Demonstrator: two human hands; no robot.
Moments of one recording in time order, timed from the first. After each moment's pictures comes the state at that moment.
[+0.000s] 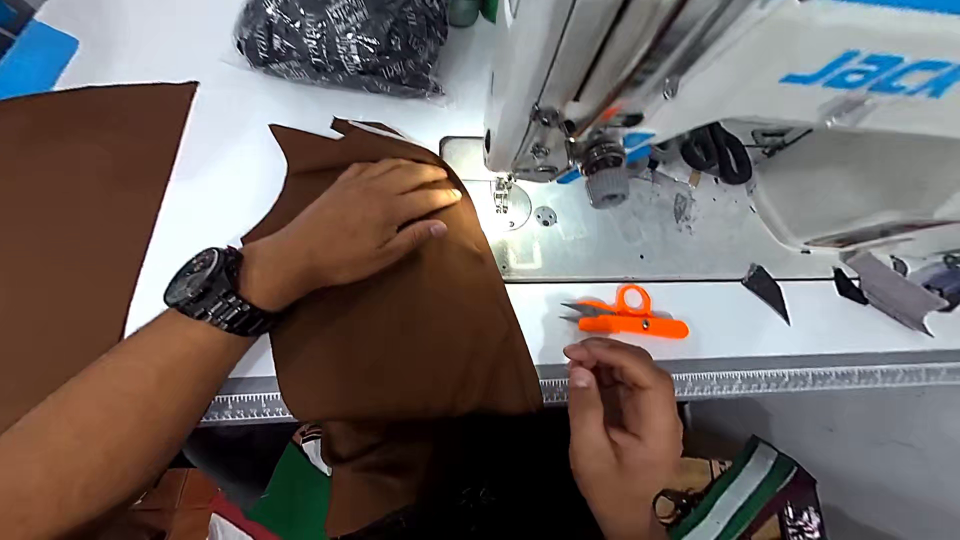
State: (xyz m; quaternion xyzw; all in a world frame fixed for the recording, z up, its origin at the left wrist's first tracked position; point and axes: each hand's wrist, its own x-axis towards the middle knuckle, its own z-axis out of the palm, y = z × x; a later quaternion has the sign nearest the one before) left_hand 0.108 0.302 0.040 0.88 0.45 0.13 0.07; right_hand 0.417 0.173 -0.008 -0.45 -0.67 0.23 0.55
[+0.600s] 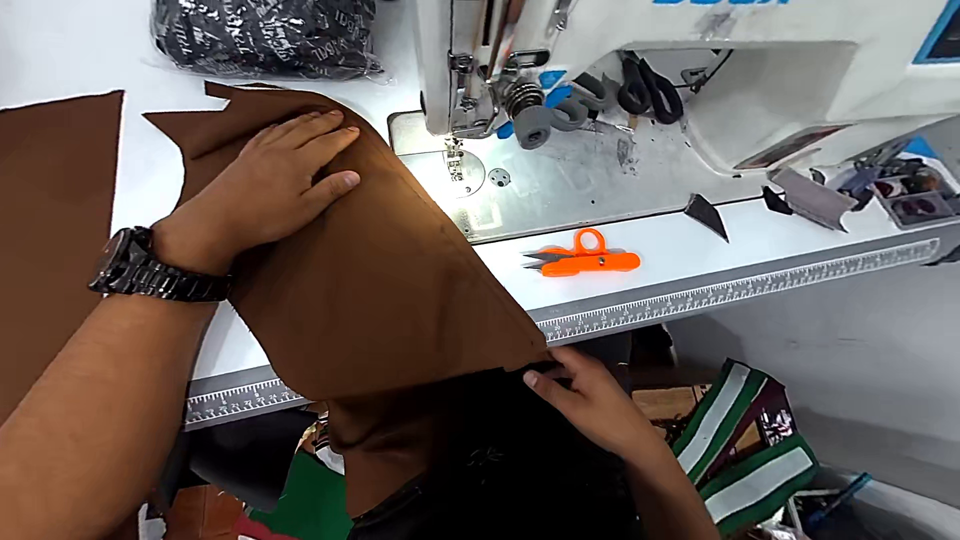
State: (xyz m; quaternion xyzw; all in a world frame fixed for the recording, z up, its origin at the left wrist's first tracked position) left_hand 0.063 0.325 0.039 0.85 0.52 0.08 0.08; right_hand 0.471 0.136 -0.035 -0.56 -0.61 0.53 0.21
